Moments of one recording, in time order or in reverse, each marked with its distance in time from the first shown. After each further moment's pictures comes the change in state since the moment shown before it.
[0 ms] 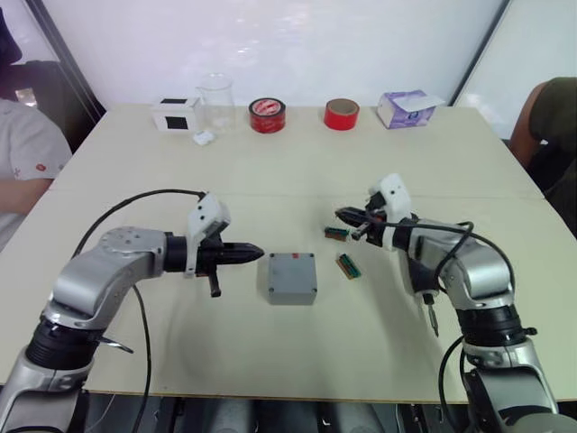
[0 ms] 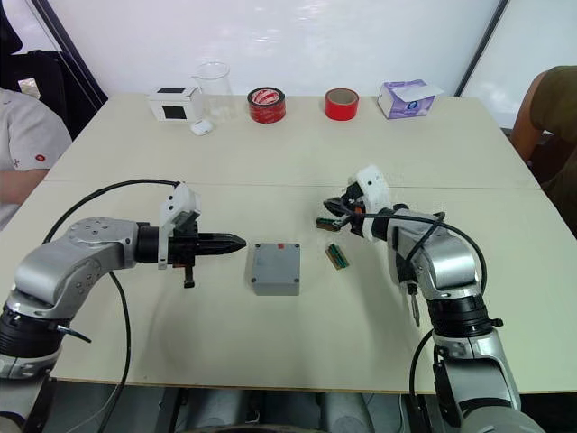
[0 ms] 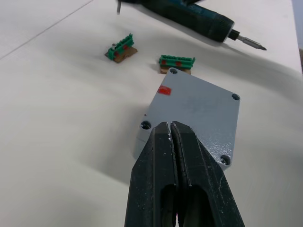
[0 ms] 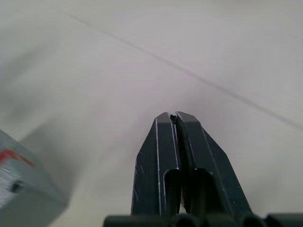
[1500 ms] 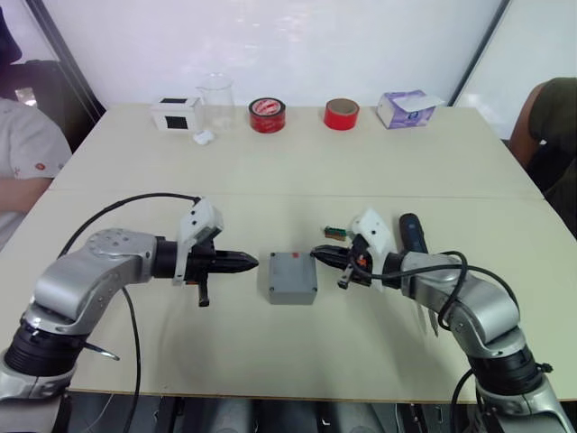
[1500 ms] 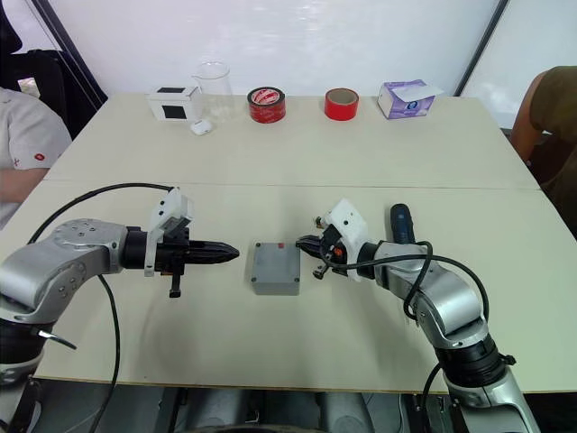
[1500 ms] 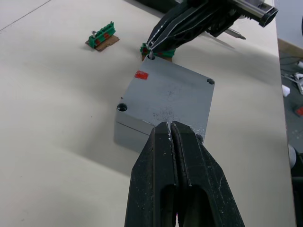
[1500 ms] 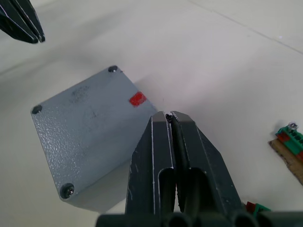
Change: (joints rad) left arm 0.008 0.041 0.000 -0.033 -0.029 0.007 -0.025; right arm 0.169 -0.041 0.161 -0.179 0.047 0.029 -0.014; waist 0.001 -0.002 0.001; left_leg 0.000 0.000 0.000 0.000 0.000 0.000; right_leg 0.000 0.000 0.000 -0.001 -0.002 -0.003
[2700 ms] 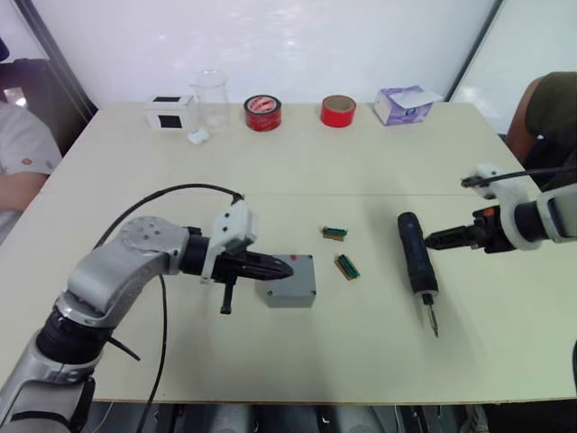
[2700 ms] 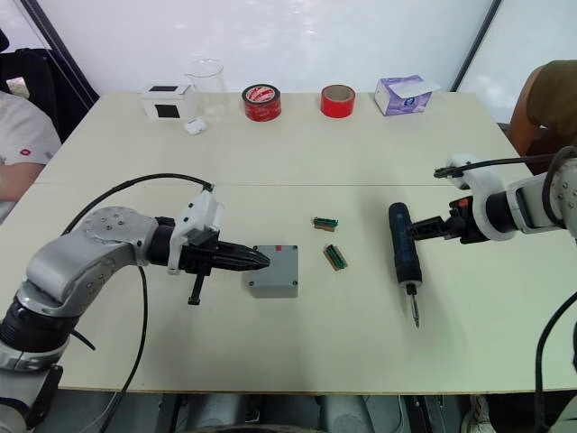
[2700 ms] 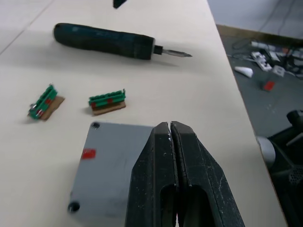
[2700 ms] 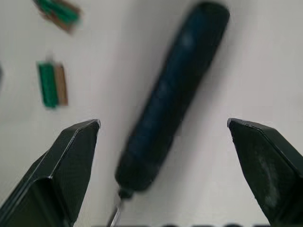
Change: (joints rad) left arm -0.114 -0.077 -0.147 -0.081 0.047 -0.135 -0.091; right arm -0.526 -0.679 0.098 0.573 0.469 0.744 -0.031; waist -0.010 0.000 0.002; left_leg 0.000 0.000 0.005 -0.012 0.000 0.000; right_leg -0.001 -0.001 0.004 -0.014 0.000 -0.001
